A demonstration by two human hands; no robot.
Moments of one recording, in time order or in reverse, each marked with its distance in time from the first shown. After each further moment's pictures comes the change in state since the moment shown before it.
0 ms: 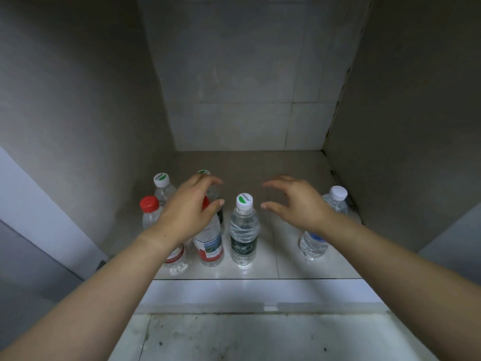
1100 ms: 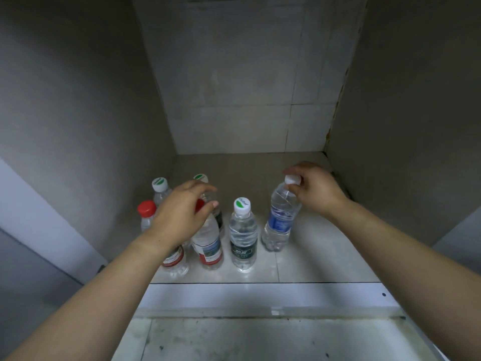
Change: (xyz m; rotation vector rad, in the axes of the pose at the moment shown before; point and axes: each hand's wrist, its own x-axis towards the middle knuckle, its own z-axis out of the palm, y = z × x) left_hand 0.001 0.001 -0.004 0.022 -0.014 -0.065; right_hand 0.018 0.041 -0.018 -0.004 0.124 0.187
